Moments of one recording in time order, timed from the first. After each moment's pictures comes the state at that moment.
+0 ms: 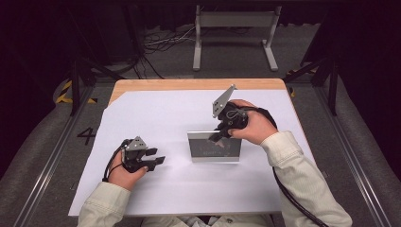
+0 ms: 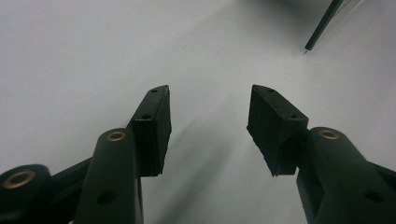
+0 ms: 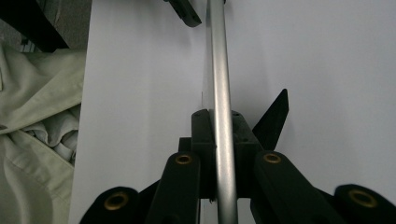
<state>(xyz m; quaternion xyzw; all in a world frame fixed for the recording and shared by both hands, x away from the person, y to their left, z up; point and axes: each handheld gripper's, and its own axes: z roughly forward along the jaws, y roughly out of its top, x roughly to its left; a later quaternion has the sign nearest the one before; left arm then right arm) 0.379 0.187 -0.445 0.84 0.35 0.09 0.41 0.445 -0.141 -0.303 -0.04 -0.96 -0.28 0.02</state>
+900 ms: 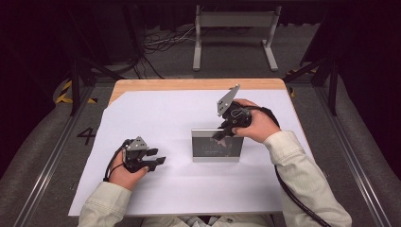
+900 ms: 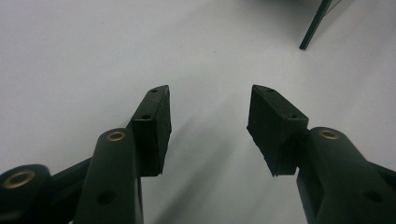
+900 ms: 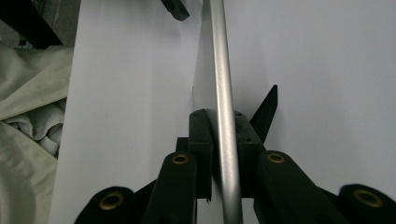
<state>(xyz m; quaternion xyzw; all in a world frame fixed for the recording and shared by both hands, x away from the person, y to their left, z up) 0.381 0.185 -0.447 0.84 0.34 0.09 0.41 0.457 -0.155 -0.314 -0.04 -0.96 -0.29 0.02</state>
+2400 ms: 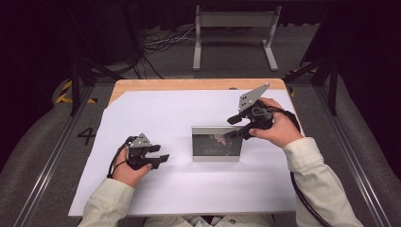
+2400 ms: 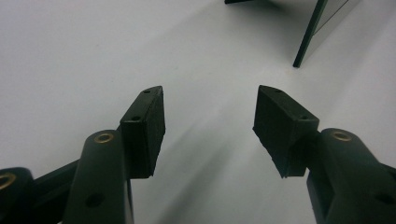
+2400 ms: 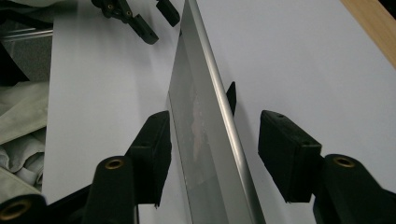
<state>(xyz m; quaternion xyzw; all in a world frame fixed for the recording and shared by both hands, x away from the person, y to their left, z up) 0.388 0.174 -0.442 0.84 0.33 0.09 0.42 0.434 -0.205 -0.293 -0.11 -0.93 -0.35 -0.06</state>
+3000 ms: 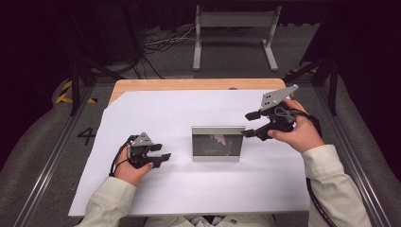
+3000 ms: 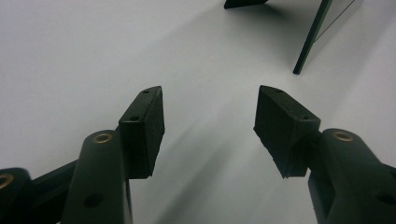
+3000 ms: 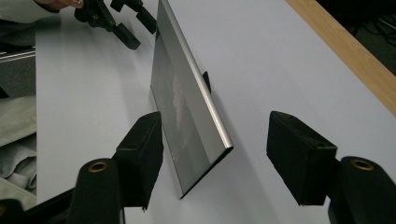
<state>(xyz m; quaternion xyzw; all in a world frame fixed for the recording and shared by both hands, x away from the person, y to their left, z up) 0.391 0.172 -0.442 0.84 0.34 0.09 0.42 0.416 -0.248 -0.283 -0.16 -0.91 -0.38 -0.10</state>
